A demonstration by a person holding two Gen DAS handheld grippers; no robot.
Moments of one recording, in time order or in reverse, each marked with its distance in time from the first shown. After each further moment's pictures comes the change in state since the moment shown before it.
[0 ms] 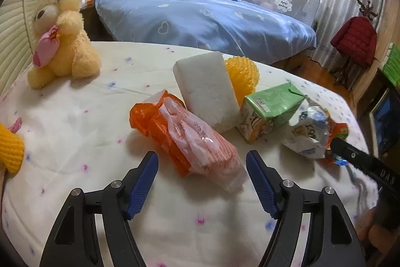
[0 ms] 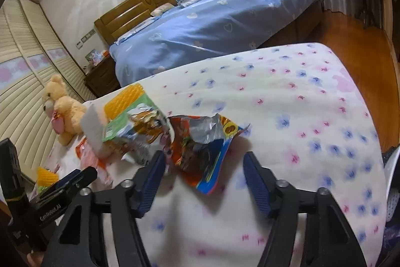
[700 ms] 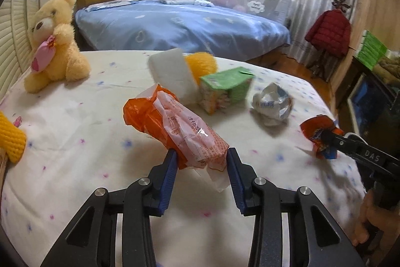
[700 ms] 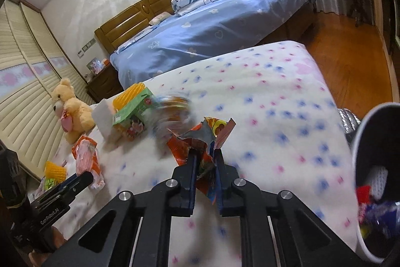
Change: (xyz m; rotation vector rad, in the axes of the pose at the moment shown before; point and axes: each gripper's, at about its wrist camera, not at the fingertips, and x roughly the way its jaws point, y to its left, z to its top) left arm -0.055 -0.017 -0.043 0.089 -0.052 -0.129; right arm -0.060 -0.020 -0.035 0.026 -0.054 0.007
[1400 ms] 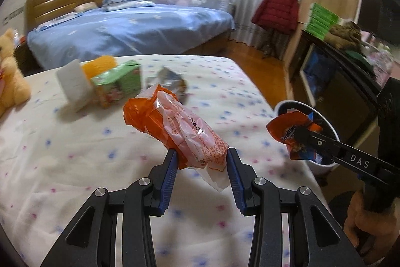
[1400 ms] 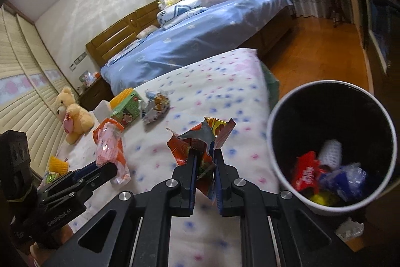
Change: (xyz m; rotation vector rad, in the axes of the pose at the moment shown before) left arm -0.025 -0.088 -0.022 0.185 0.034 -0.217; right arm -0.092 -0.044 -0.036 0.054 -0.074 -0.071
